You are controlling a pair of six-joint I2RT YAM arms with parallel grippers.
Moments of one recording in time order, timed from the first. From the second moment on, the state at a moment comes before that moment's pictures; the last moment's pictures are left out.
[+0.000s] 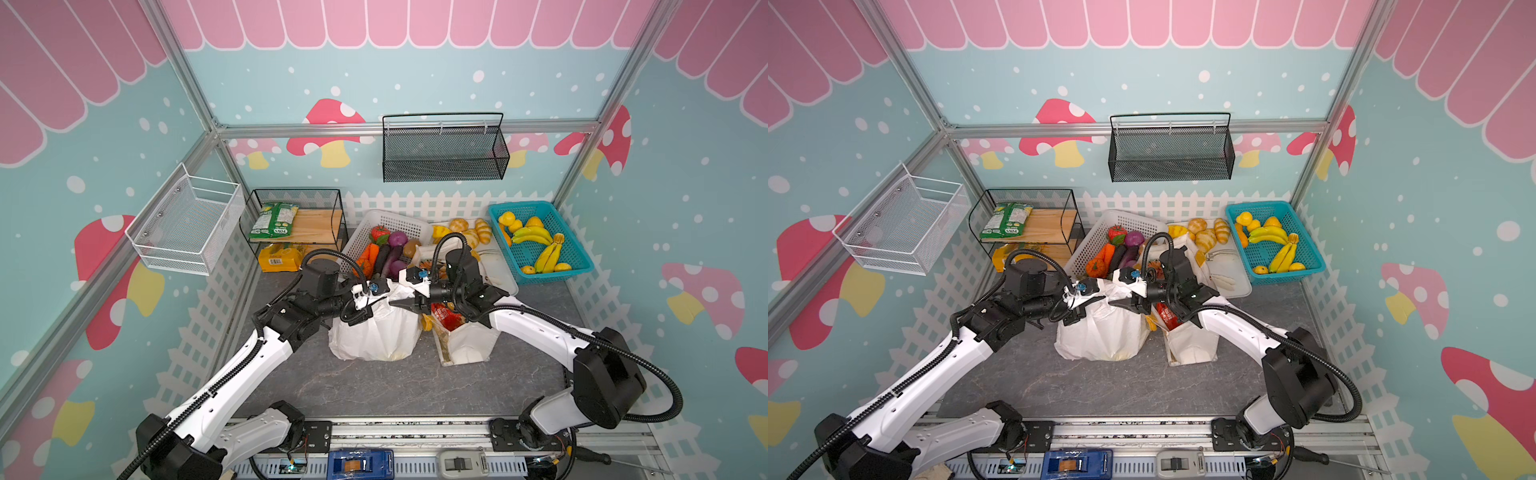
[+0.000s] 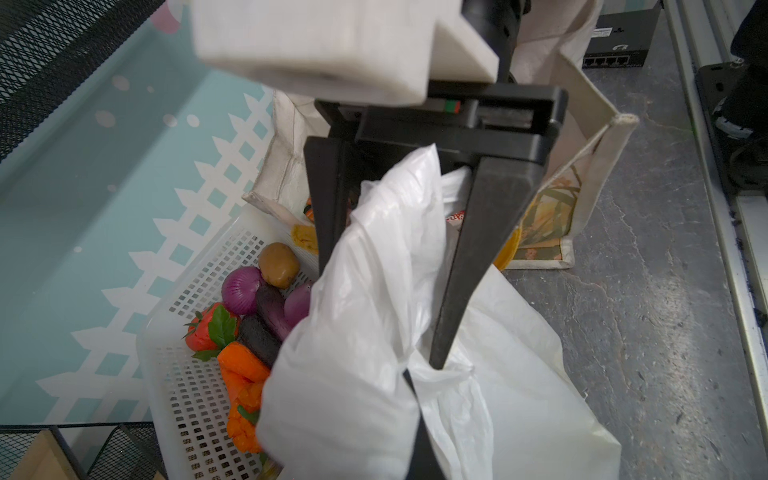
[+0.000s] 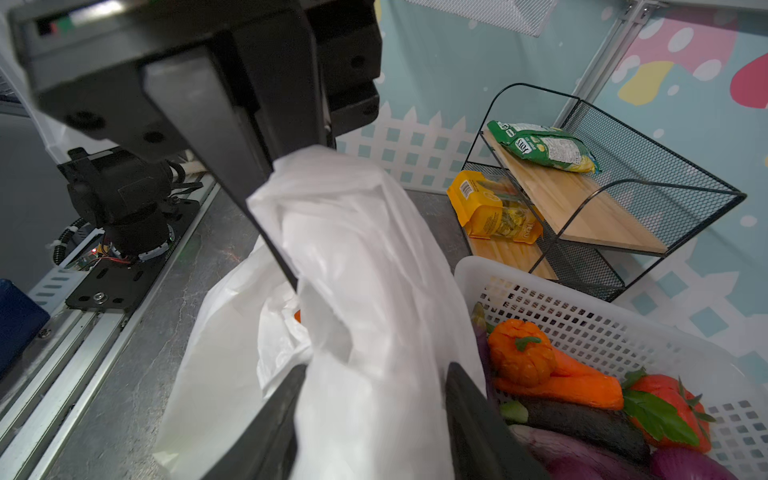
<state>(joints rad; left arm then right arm) -0.51 1.09 1.01 -0.48 0.45 0.71 0.63 1.52 1.05 0.11 -0.81 -0.49</state>
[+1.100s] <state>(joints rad) -0.50 0.92 0.91 -0.44 0.25 0.26 0.75 1.51 0.97 0.37 -0.47 -0.17</state>
